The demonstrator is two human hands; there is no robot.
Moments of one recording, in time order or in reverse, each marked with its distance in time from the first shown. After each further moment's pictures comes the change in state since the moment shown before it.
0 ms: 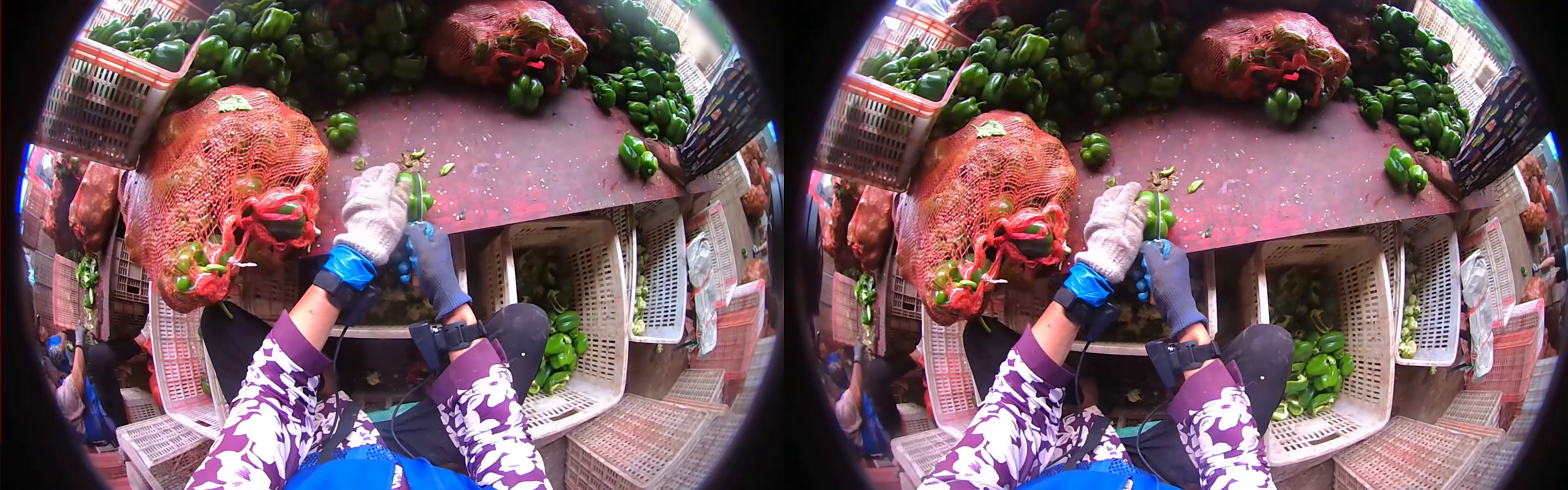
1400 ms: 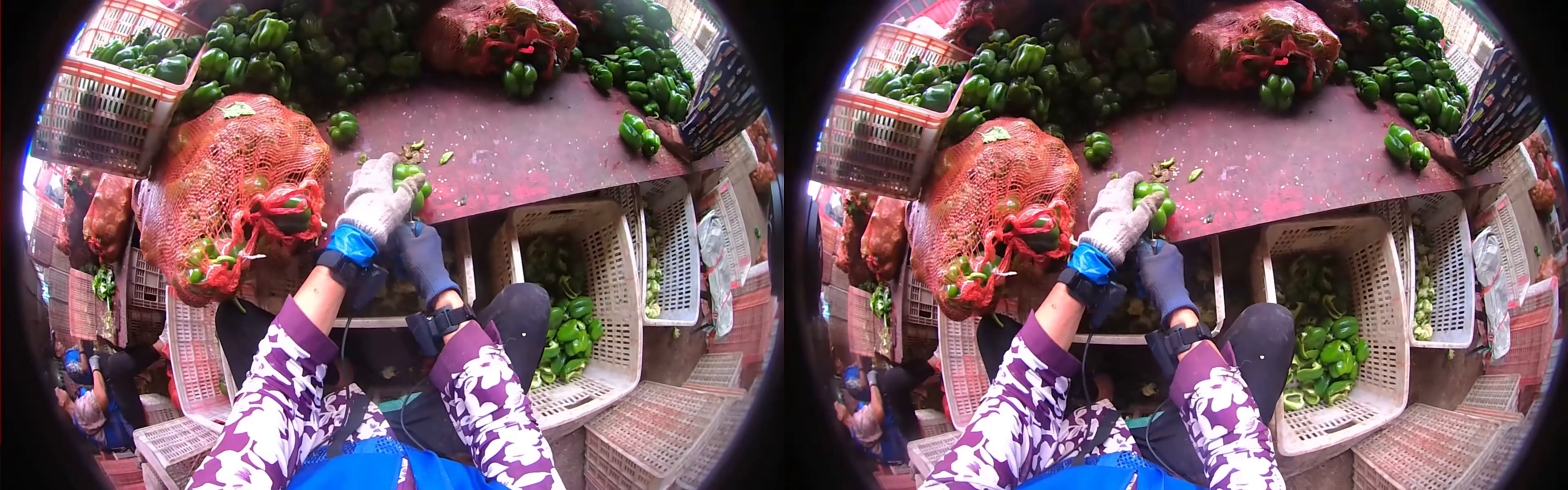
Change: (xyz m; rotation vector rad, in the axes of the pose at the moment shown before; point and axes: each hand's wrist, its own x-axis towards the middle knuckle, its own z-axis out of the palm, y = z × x) left_hand 0.004 0.006 -0.012 -0.021 -0.212 -0.052; right_hand 0.021 0.049 -0.001 -0.377 0.127 -0.183
